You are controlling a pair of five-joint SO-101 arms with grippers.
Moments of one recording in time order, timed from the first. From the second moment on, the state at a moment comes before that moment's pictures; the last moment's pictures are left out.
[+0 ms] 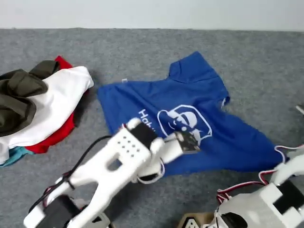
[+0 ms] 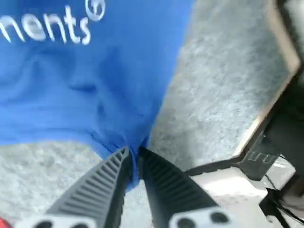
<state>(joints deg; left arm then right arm) 42.6 -13.9 26.2 98.7 -21.1 53.3 7.3 -2.8 100.6 61.1</state>
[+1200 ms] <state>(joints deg) 6.8 -5.0 10.9 74.3 -14.9 12.1 11.4 -5.1 57.1 28.5</state>
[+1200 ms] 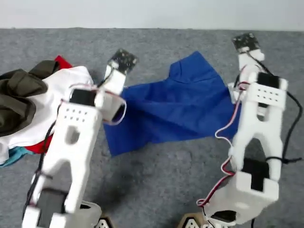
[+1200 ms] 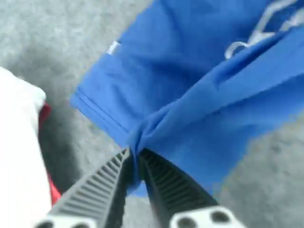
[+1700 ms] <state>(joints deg) 0.5 32.7 -36.4 90.5 -15.0 4.4 46.9 -49.8 48.4 28.4</state>
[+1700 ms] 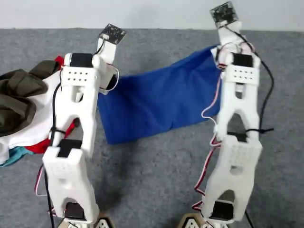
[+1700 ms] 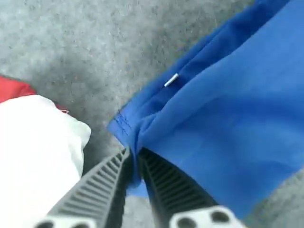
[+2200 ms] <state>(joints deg) 0.2 39.5 -50.8 99.2 -15.2 3.6 62.7 -82.5 70.1 28.4</state>
